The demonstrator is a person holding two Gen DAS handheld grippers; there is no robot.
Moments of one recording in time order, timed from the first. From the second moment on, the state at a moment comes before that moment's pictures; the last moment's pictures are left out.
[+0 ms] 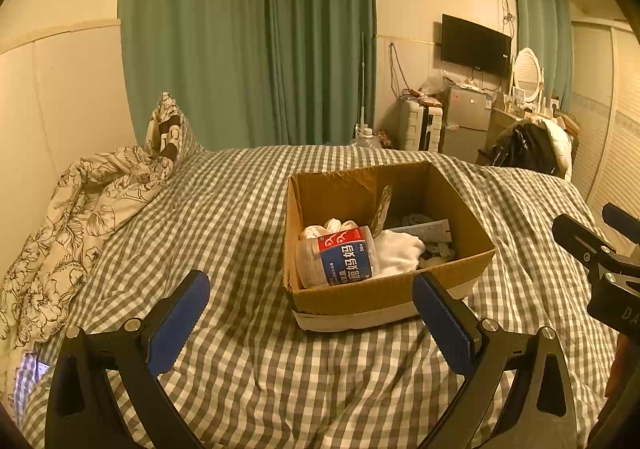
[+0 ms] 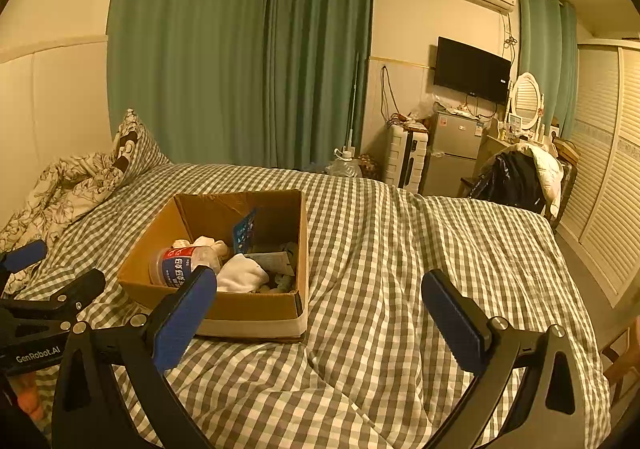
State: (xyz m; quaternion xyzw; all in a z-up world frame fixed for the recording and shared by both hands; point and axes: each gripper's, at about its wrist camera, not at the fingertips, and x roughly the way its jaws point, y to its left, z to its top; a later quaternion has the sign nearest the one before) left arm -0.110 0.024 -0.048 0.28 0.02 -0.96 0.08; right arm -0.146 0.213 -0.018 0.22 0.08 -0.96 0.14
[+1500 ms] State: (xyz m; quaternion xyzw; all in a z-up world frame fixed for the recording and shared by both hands) left arm -0.108 0.019 -0.048 0.28 0.03 -0.96 0.09; right arm -0.149 0.219 -0.020 0.22 0.08 -0.96 0.15
